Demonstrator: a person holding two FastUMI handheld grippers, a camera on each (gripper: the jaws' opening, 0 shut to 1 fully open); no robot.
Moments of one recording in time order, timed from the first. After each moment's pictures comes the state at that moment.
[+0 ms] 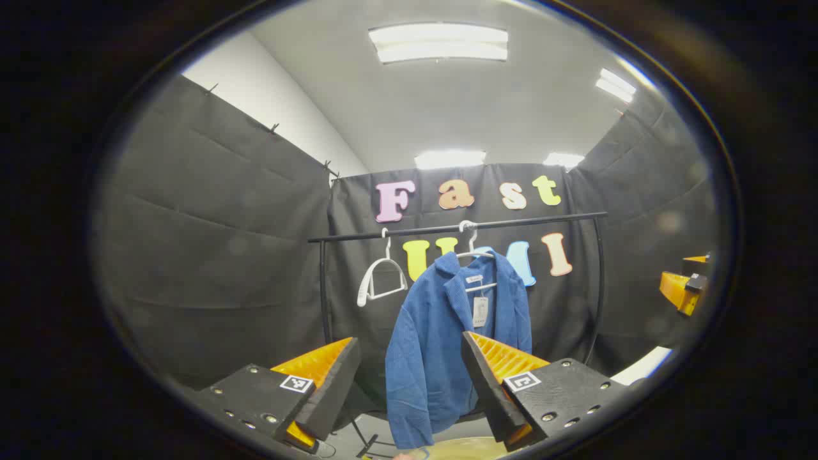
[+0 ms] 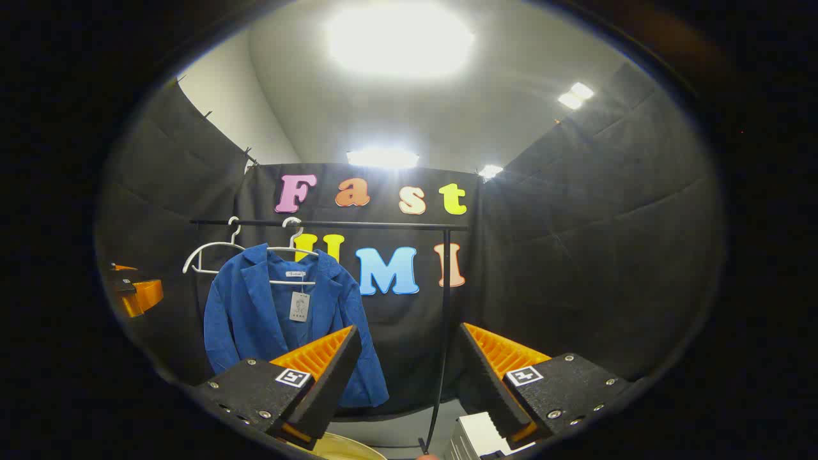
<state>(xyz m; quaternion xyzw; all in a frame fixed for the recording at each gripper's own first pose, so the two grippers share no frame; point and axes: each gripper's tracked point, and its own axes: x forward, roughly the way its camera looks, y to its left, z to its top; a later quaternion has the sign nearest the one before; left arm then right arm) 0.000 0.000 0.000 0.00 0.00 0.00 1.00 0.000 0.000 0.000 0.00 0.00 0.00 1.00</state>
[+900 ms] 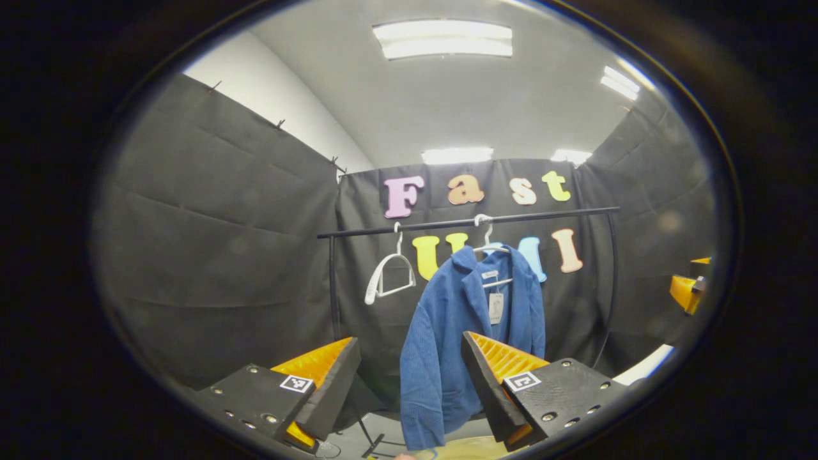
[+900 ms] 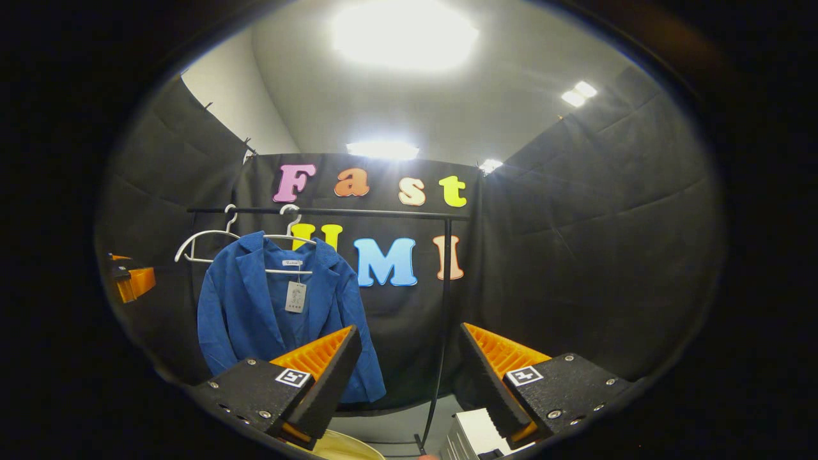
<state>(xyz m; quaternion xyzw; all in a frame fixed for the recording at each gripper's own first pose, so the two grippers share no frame) 0.024 0.023 -0.014 -0.01 0.01 0.01 1.00 0.016 0.007 -0.017 -0.01 0.02 -0.01 1.00</state>
